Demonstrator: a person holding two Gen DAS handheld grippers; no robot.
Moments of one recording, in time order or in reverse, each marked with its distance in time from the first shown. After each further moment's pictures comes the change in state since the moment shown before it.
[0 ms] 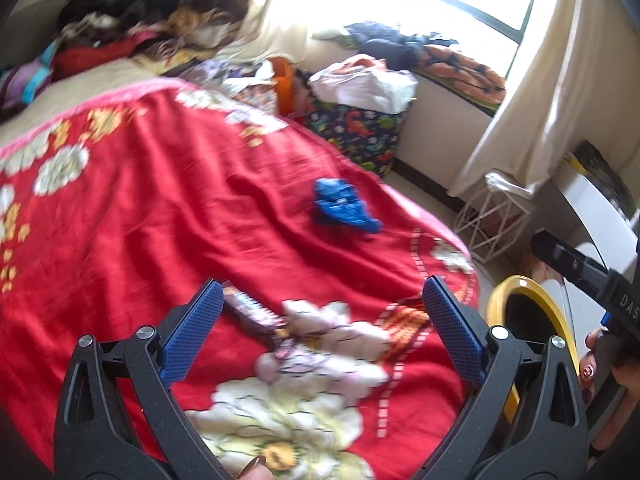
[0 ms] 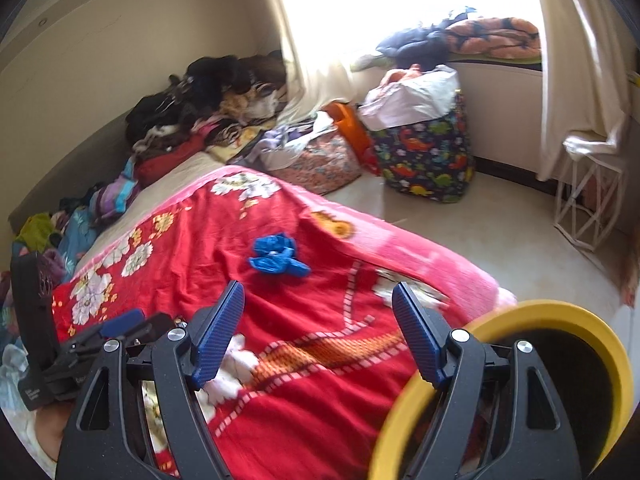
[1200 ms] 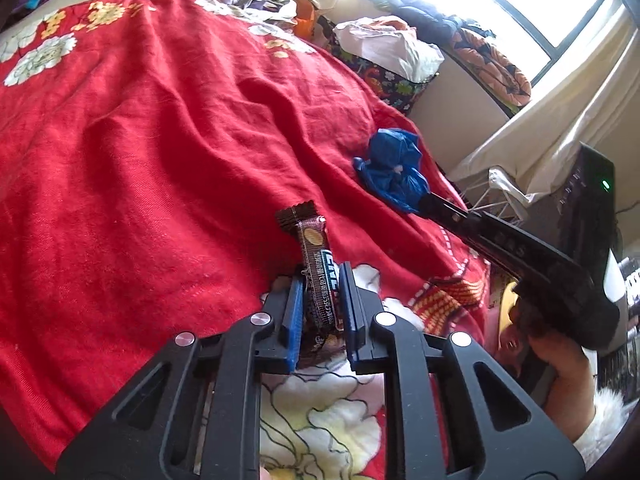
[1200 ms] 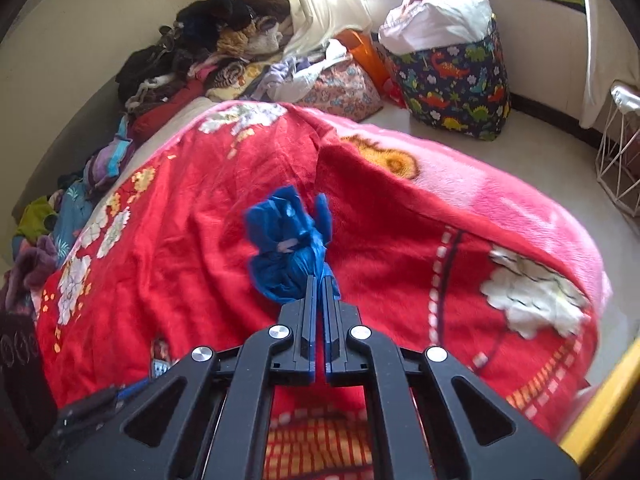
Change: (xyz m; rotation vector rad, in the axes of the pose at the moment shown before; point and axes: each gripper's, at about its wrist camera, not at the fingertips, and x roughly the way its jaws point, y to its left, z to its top) left arm 0.051 0.027 -0.020 -0.187 0.170 -0.092; right arm 0.145 0.011 -0.008 0.054 0.220 0.066
